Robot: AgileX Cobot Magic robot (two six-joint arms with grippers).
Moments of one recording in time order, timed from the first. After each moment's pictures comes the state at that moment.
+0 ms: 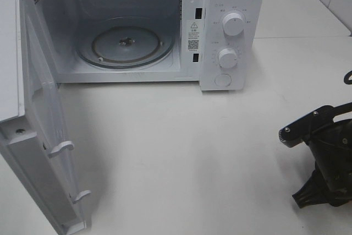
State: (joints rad) left arm 0.05 0.00 -0.51 -0.06 1.04 0.02; right arm 0.68 1.74 -0.44 -1.15 0.72 1.38
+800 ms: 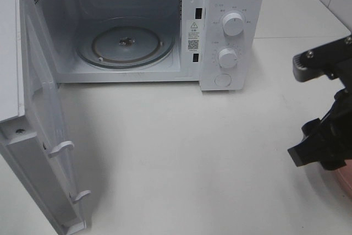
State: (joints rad) left arm 0.05 0.00 -0.51 -0.06 1.04 0.02; right arm 0.68 1.12 -0.61 -0.49 0.74 0.57
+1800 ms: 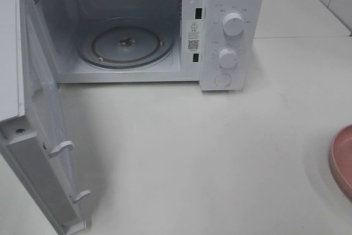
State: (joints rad) left arm 0.05 0.00 -0.51 -0.06 1.04 0.02; right arm 0.56 0.43 -0.58 -0.30 1.11 0.30
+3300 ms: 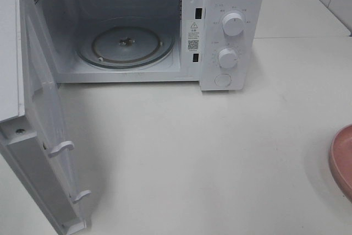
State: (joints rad) left arm 0.05 0.00 -0.51 -0.06 1.04 0.02; right arm 0.03 0.00 -0.51 -0.12 1.01 0.14
